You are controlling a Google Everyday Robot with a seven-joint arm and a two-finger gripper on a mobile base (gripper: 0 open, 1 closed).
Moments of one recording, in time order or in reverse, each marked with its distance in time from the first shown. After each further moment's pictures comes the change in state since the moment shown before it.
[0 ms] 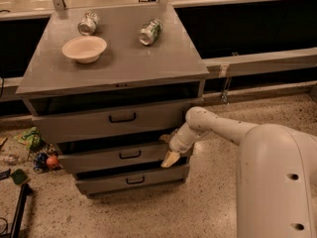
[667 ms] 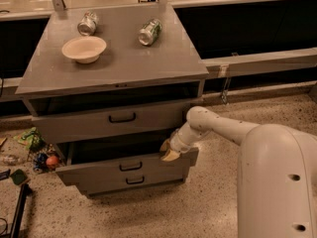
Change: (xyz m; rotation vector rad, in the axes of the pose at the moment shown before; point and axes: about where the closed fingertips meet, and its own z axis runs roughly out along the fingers) arm -0.001 0.002 -0.003 -0.009 -0.003 -0.010
